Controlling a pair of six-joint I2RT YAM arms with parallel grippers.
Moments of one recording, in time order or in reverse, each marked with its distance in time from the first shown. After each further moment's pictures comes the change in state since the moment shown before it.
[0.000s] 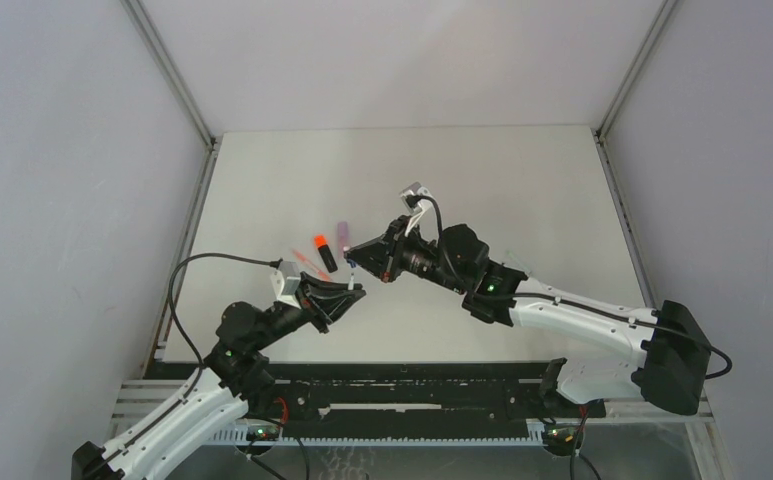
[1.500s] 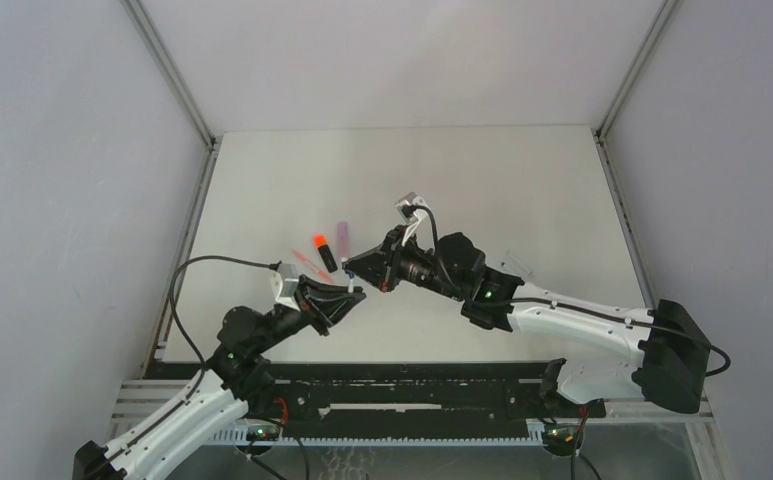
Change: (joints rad) left arm -0.003 -0.016 -0.040 0.040 -0.013 -0.044; right arm 0.033 0.002 -0.038 0.021 -0.001 0.003
